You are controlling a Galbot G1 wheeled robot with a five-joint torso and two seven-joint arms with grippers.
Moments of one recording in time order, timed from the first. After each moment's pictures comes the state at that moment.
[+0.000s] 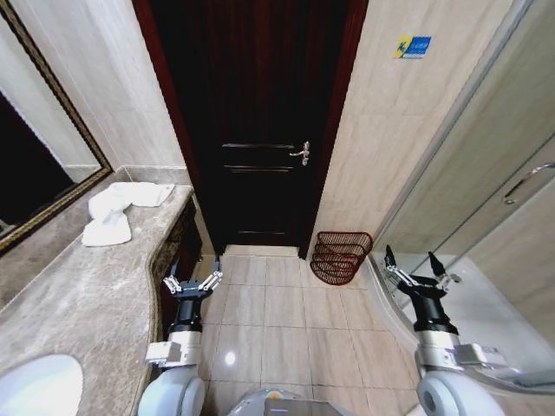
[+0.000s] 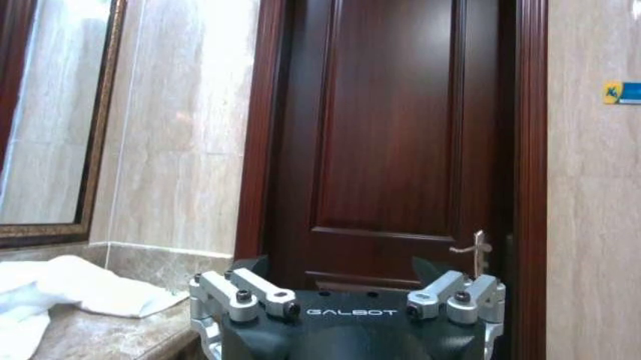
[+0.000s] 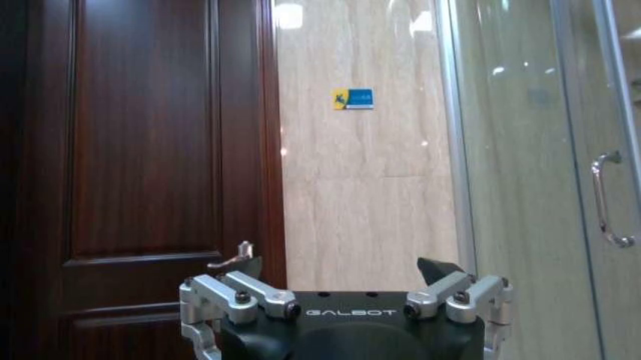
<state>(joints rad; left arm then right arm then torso) 1.78 -1.61 -0.53 -2.32 -0.03 -0.23 -0.05 -1.76 1.45 0.80 2.40 0.33 0.09 0.02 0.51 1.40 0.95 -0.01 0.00</state>
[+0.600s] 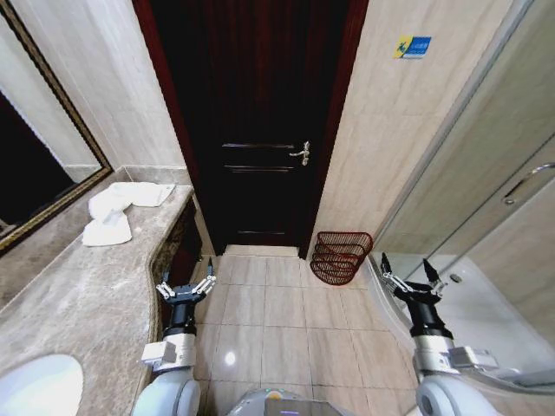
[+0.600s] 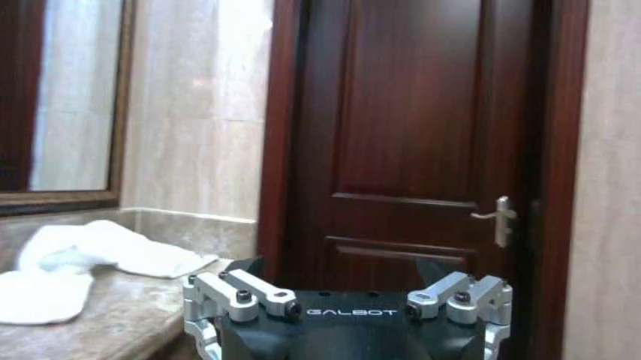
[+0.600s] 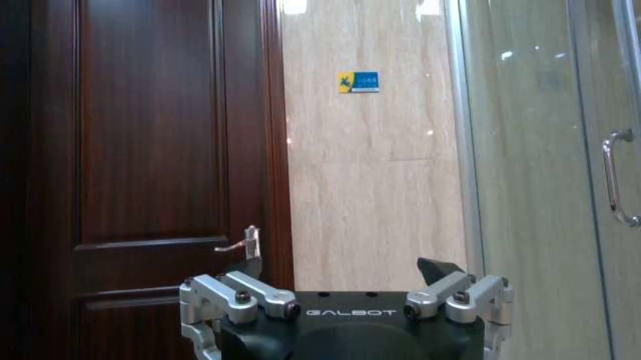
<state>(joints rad) 1.81 -1.61 -0.55 -2.34 -0.05 -0.14 -0.06 -1.76 1.45 0.78 2.37 0.32 0.10 0.00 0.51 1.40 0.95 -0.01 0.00</state>
